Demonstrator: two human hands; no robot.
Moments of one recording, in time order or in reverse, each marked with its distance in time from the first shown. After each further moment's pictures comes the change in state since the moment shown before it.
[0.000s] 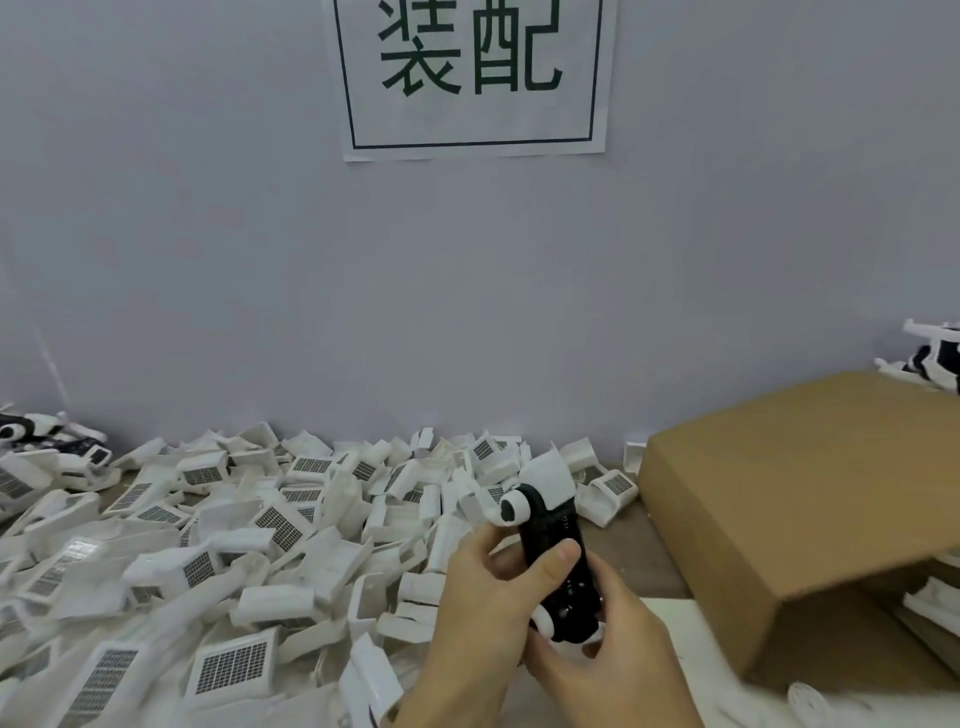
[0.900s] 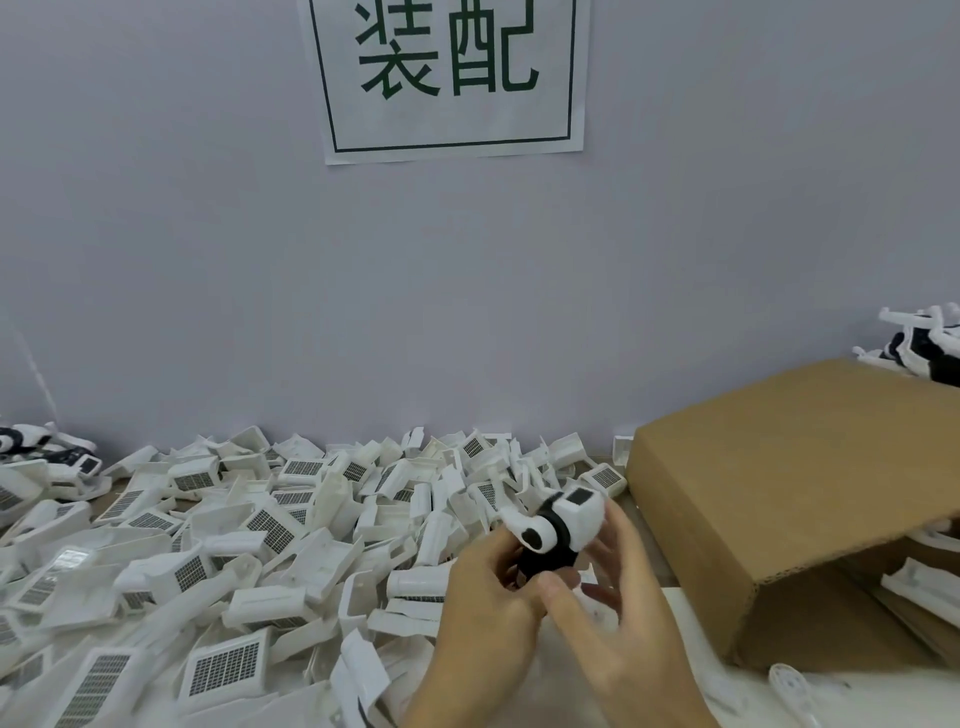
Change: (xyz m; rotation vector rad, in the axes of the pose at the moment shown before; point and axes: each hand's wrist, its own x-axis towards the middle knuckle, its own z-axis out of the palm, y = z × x) left_hand -0.001 -0.005 0.006 0.310 -0.088 0.184; right_hand 0.008 0.020 -0.007 0.271 0.038 -0.136
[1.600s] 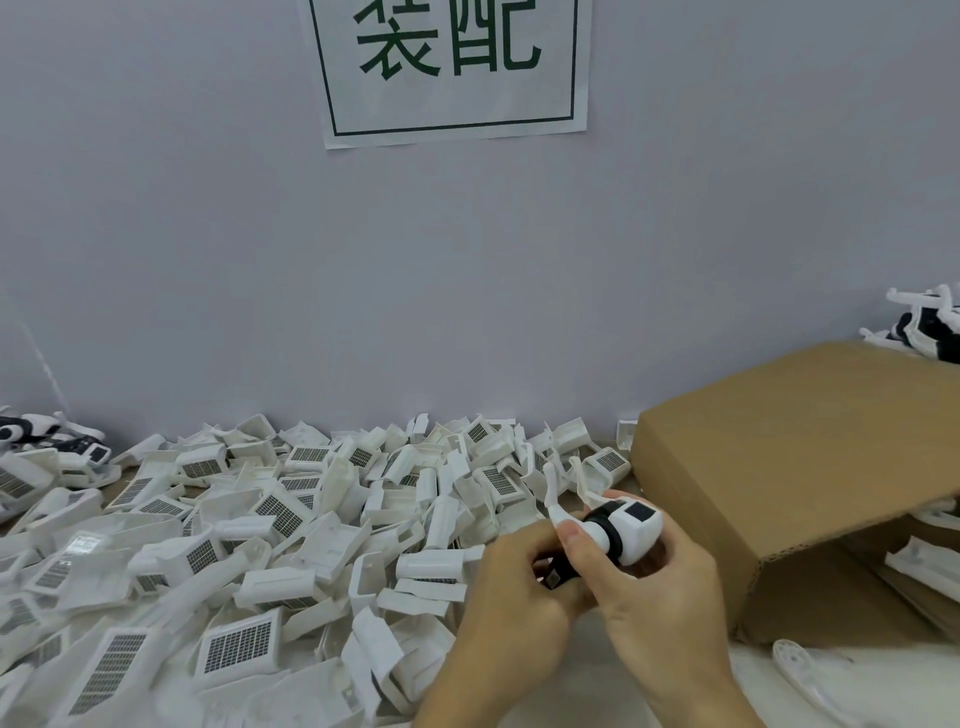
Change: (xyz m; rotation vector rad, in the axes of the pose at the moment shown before) left_hand -0.007 0.004 0.007 0.193 -0.146 0.023; right_hand 0.008 -0.012 -0.006 0.215 0.237 0.069
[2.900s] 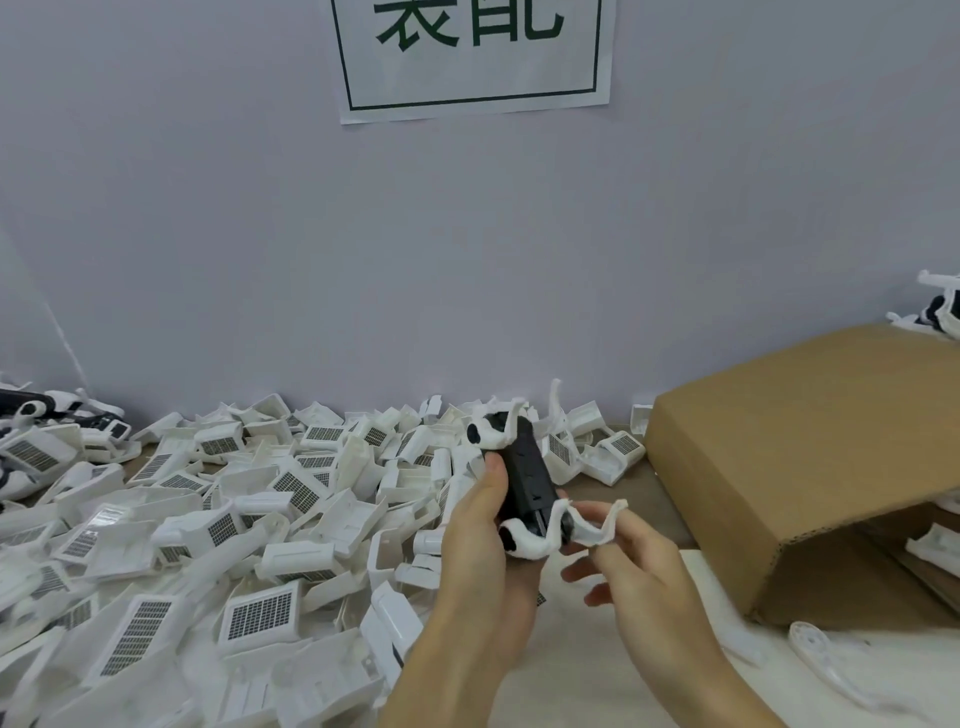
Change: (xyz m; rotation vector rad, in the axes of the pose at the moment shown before) left_hand 0.005 0.012 -0.017 -1.016 0.312 -0.304; right_hand -0.005 0.004 0.004 -0.193 -0.256 0.214
